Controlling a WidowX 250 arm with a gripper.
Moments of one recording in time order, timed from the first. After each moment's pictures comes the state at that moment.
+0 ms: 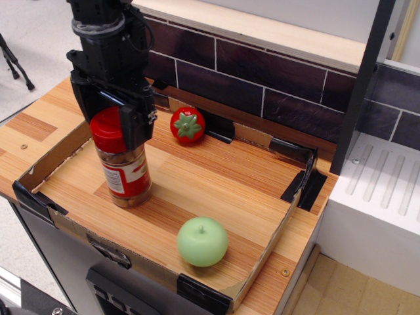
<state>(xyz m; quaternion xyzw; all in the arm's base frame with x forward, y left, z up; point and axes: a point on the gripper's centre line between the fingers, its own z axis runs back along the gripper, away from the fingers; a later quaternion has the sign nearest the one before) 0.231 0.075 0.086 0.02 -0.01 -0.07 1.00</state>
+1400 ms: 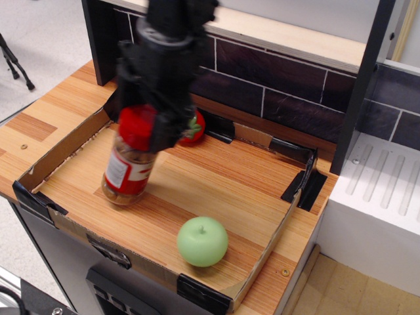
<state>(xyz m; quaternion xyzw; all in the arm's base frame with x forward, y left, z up) 0.250 0.037 0.077 0.13 0.04 -0.18 0.97</state>
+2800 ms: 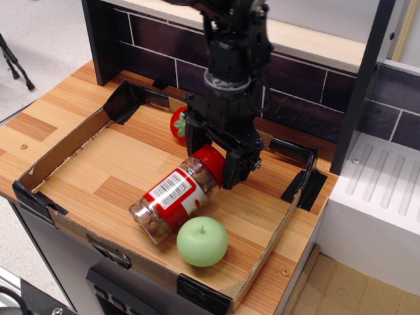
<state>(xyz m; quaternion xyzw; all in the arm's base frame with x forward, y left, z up) 0.276 -0.009 0.028 0.01 0.02 -0.13 0.99</state>
